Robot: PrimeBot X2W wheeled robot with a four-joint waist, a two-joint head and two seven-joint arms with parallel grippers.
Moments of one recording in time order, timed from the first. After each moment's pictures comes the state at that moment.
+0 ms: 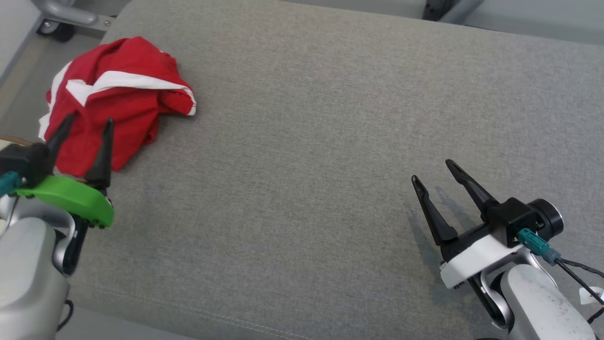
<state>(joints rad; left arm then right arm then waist) -0.56 0.44 -0.32 0.59 -0.50 -0.13 -0.26 -0.23 -0.27 0.30 0.21 0.20 0.13 -0.26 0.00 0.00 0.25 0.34</state>
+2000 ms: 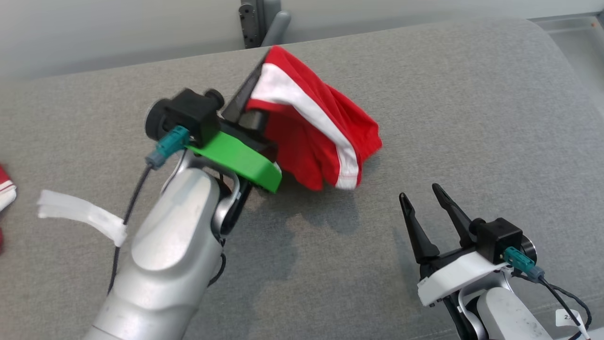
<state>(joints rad) -0.73 0.09 -0.50 0.43 -0.48 -0.13 -0.26 -0.17 -0.11 0.24 0.24 0.25 0.13 -0.26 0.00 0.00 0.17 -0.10</state>
